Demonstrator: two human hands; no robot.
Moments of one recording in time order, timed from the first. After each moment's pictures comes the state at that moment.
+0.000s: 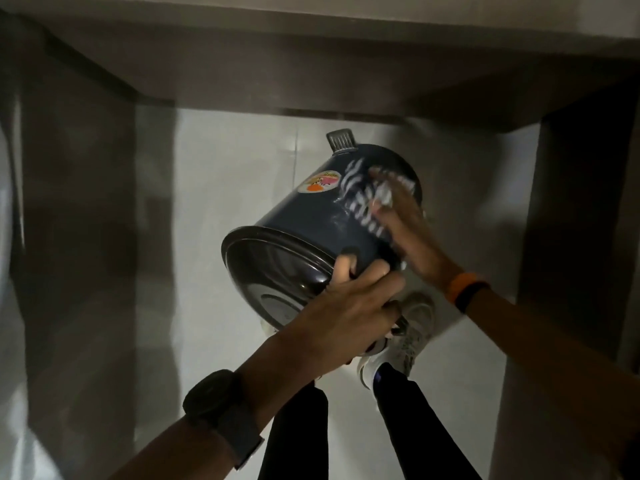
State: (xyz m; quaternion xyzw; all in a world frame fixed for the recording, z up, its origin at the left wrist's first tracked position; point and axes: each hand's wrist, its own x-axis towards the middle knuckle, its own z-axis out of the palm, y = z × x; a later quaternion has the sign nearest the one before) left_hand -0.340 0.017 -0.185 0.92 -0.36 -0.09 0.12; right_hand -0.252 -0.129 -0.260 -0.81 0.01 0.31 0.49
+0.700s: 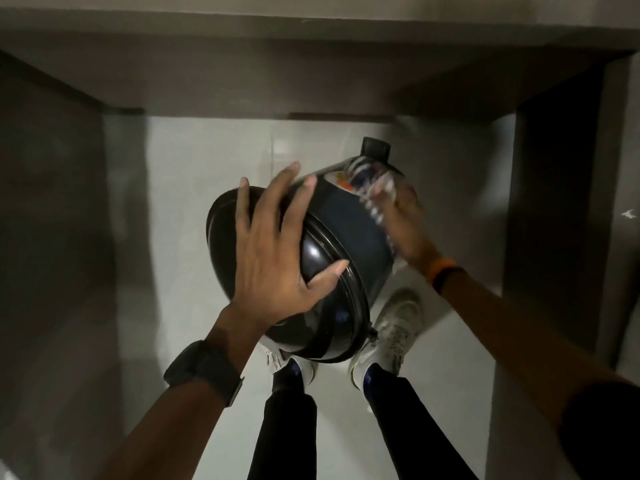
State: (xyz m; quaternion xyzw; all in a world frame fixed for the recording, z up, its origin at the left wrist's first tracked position) left_hand -0.294 0.048 -0.216 0.96 -0.08 0.02 0.26; right_hand -0.236 -0.153 -0.265 -0.80 0.12 0.23 0.55
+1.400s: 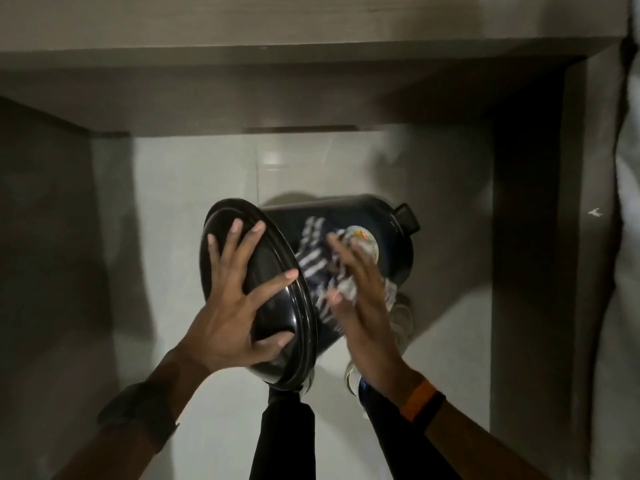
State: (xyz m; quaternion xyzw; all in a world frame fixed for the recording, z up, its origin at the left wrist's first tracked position) left_hand -0.332 0.077 -0.218 0.93 -0.18 -0.08 0.30; right_hand -0.340 -0.129 -0.203 -0.78 0.08 0.22 0.58
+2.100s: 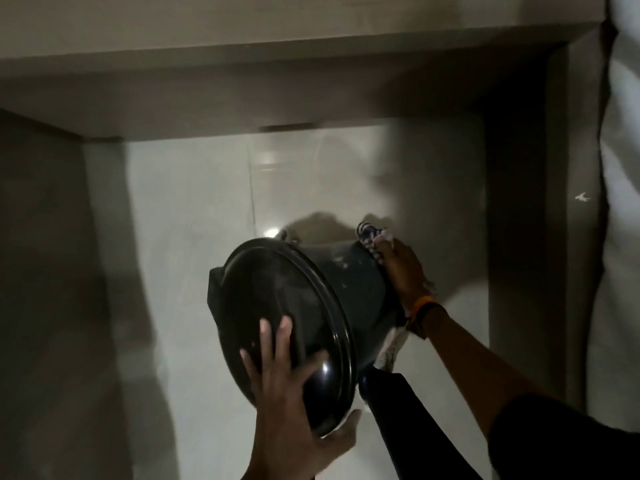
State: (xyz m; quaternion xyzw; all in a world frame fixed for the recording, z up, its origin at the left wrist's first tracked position) left_hand -0.448 -0.012 -0.174 0.92 0.06 -0.13 0.37; right_hand -0.305 -0.204 -0.308 -0.80 0.30 0.29 0.44
